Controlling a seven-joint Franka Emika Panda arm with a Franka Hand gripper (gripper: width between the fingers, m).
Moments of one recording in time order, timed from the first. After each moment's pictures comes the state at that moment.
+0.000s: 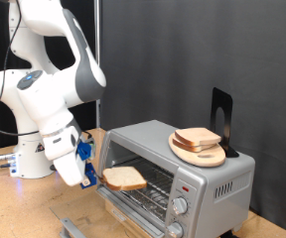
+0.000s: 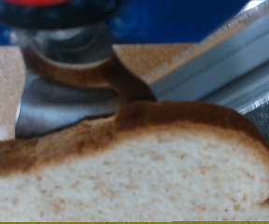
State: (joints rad) arm -0.26 -0.09 0.14 -2.62 0.80 2.52 -1.00
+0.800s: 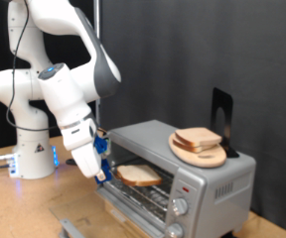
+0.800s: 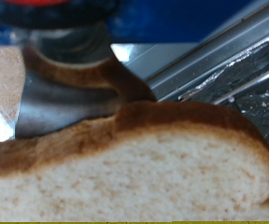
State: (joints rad) arm -0.23 -0.09 0.23 -2.61 0.81 2.64 -0.93
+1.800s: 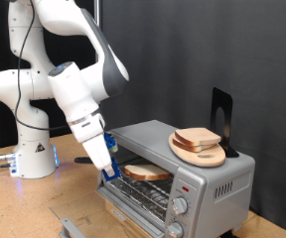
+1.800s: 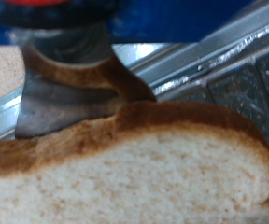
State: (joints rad) arm -0.20 -0.09 0.28 -2.64 0.92 2.78 -1.09
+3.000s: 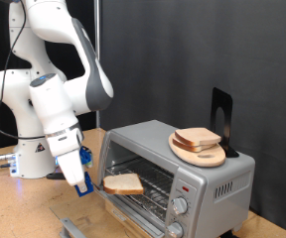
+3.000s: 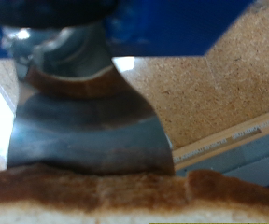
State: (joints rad) arm -0.28 -0.05 0.21 -2.68 0.80 2.80 -1.14
